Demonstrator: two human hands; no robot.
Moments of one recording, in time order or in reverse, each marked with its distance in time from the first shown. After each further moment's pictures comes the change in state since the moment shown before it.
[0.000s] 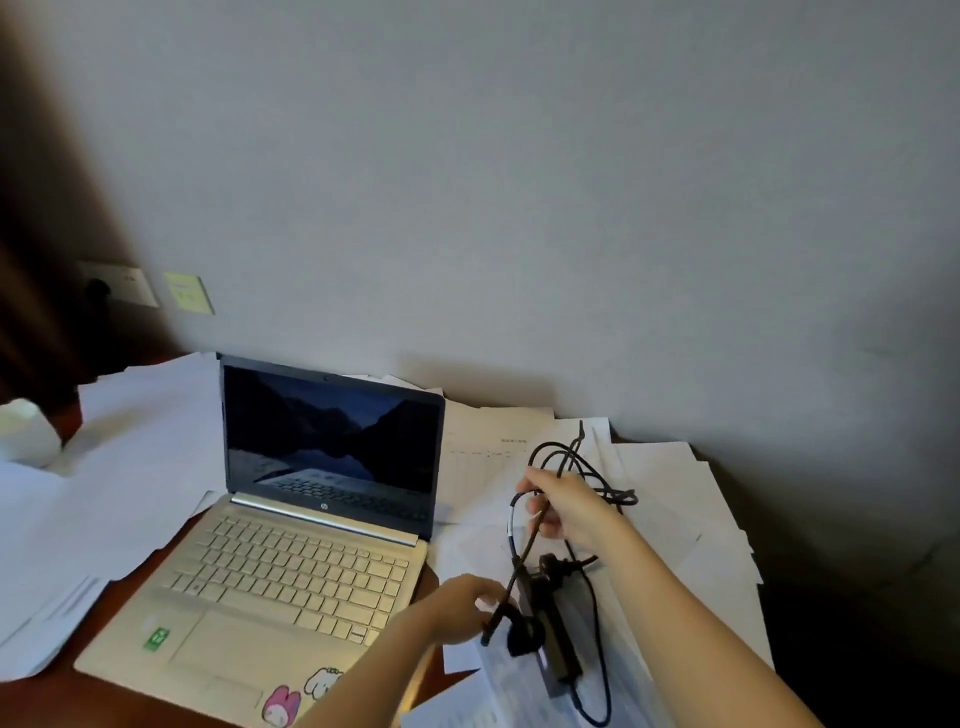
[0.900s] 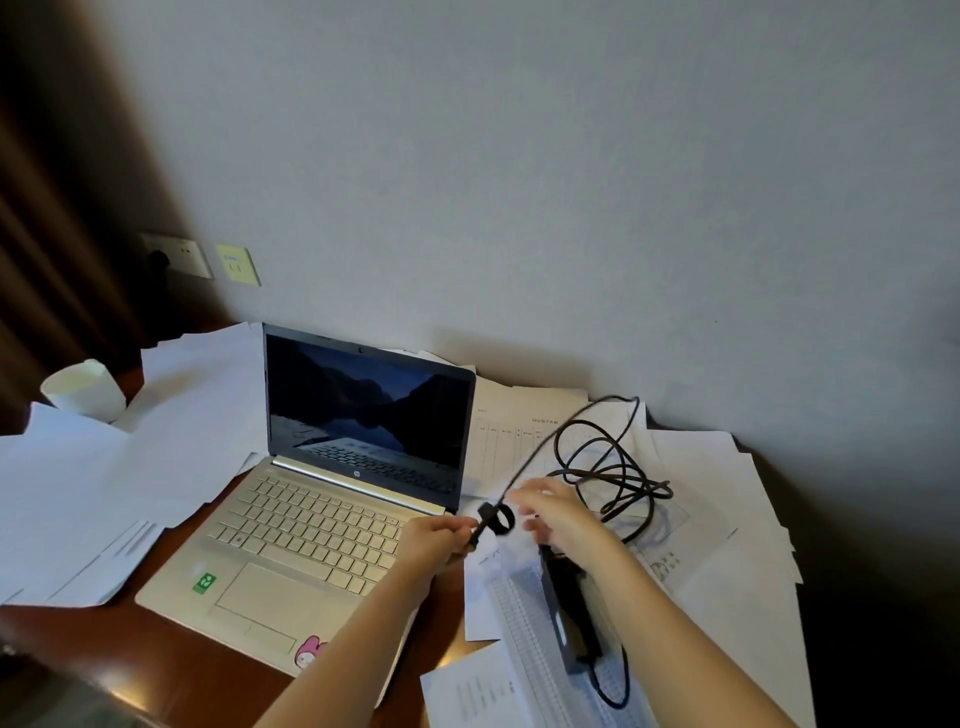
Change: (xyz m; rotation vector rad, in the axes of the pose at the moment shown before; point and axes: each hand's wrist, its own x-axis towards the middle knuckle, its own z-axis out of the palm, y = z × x) left_hand -0.024 -0.009 -0.021 -0.922 0.596 -0.296; right_hand 0.014 0.036 0.031 -0.052 -0.060 -0.004
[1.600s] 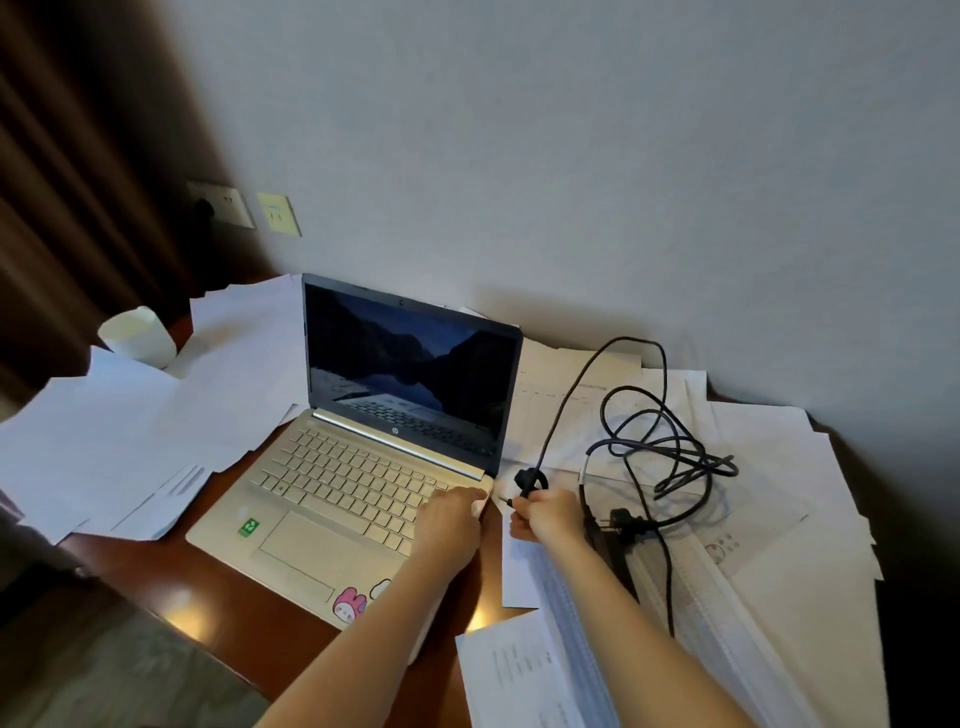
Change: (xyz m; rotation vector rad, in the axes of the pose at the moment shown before) left_hand 0.014 -0.025 -0.014 0.986 0.125 0.314; right_hand 0.044 0.049 0.065 -0.010 0.200 0.089
